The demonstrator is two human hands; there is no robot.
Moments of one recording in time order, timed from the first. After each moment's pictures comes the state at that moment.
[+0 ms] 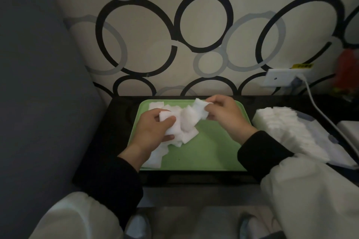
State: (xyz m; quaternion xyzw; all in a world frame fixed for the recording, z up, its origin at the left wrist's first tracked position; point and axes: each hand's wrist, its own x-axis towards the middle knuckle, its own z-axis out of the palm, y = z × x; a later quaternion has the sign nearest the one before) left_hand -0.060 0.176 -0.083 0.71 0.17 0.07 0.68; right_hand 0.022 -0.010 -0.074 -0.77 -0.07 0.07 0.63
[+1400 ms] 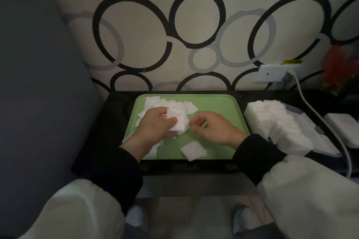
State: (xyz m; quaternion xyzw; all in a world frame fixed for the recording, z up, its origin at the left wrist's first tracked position) left_hand -0.067 0.159 -0.084 0.72 0.14 -0.01 0.68; right_hand -0.008 -0.027 -0.096 -0.90 -0.24 0.12 0.34
